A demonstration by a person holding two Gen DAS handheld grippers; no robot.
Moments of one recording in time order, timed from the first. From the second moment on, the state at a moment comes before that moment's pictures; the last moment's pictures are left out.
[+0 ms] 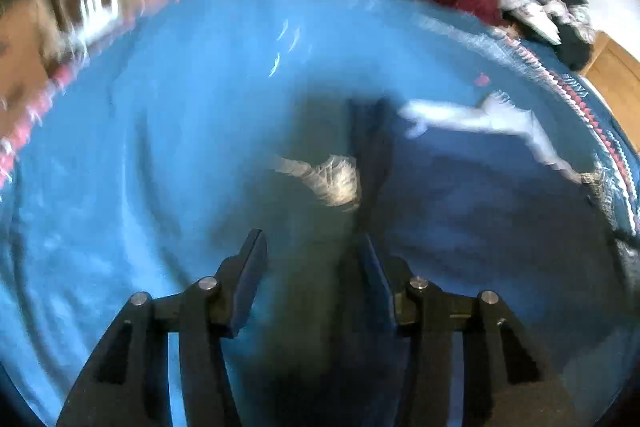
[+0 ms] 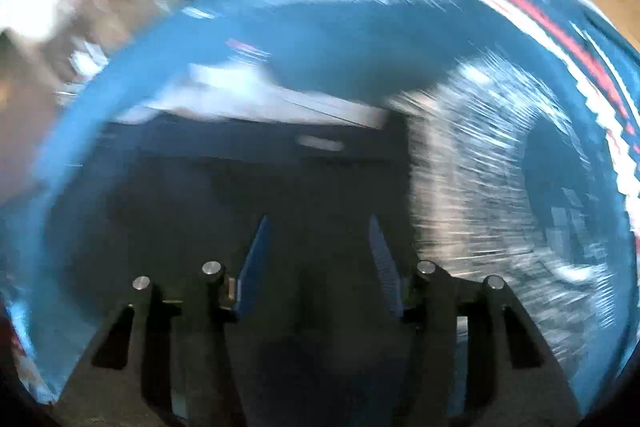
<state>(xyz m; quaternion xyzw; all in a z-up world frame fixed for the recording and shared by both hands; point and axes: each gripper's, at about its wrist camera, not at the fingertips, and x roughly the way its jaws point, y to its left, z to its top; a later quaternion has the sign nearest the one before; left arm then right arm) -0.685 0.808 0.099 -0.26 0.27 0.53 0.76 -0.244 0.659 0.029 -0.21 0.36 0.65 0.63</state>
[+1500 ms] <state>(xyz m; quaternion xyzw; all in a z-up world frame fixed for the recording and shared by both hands) -0.609 0.648 -0.004 -0.17 0.36 0.57 0.72 -0.284 0.496 -0.070 -0.23 0.34 0.59 0.70</state>
